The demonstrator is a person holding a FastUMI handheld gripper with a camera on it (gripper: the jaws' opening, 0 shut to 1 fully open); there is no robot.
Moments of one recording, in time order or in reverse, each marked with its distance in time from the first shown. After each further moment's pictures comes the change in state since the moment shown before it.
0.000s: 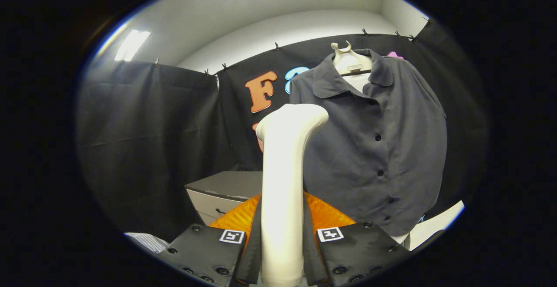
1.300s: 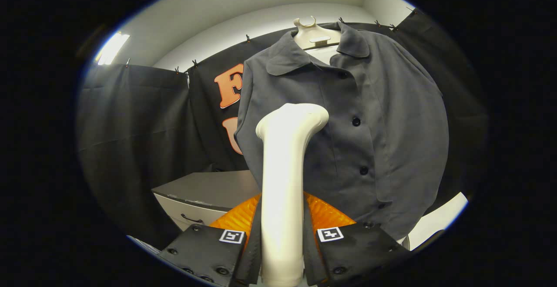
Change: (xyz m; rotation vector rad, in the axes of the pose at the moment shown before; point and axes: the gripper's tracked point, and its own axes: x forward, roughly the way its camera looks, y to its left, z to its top) arm 0.060 -0.074 -0.031 0.053 0.022 -0.148
